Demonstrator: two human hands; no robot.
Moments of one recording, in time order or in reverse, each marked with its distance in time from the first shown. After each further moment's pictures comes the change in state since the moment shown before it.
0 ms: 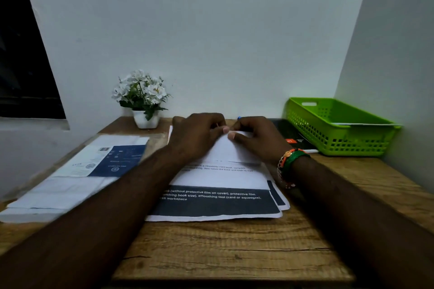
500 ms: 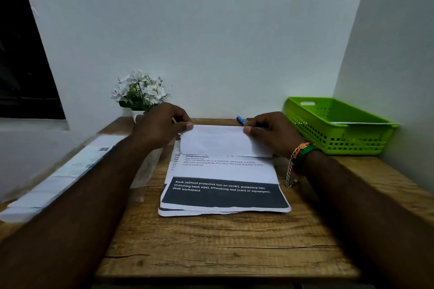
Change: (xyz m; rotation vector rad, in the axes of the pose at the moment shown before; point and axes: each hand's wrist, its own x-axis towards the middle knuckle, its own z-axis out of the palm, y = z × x) left_hand 0.002 -0.064 -0.035 -0.186 -0.049 -0.152; right_hand 0.001 0.026 -0.024 0.073 0.050 0.126
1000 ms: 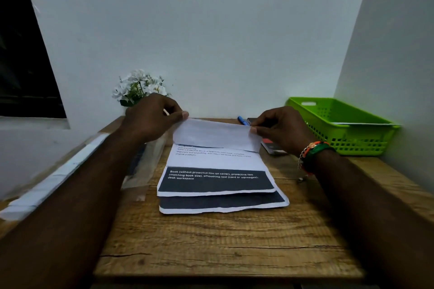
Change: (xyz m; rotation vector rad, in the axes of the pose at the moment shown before) left_hand -0.002 -0.001 -0.022 0.089 0.112 -0.014; right_hand -0.004 -0.006 -0.019 -0.095 0.053 -0.021
